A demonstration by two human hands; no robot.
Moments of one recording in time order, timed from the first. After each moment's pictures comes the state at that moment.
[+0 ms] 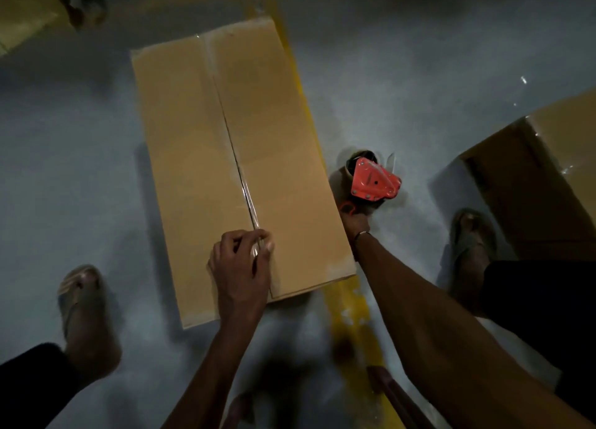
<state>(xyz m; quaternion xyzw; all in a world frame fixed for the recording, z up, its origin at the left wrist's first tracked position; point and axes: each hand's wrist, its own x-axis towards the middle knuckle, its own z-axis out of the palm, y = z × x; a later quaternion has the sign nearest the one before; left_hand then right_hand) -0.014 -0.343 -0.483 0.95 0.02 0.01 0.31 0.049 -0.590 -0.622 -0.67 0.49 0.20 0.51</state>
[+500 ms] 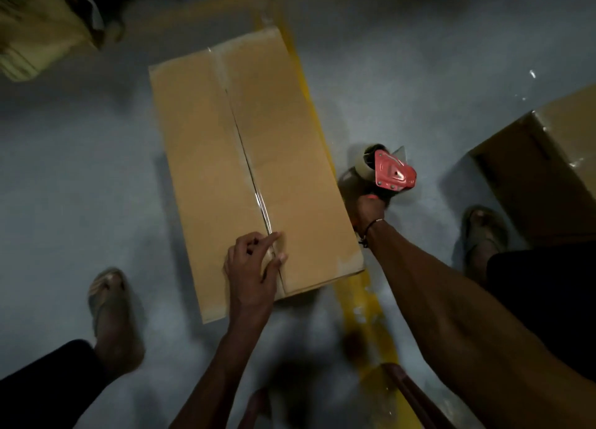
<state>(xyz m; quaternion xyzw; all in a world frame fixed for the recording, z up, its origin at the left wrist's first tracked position) -0.020 -0.329 -0.480 0.94 -0.03 -0.02 0.33 0.076 -0.595 -0.591 -0.62 0.53 0.13 0.56</state>
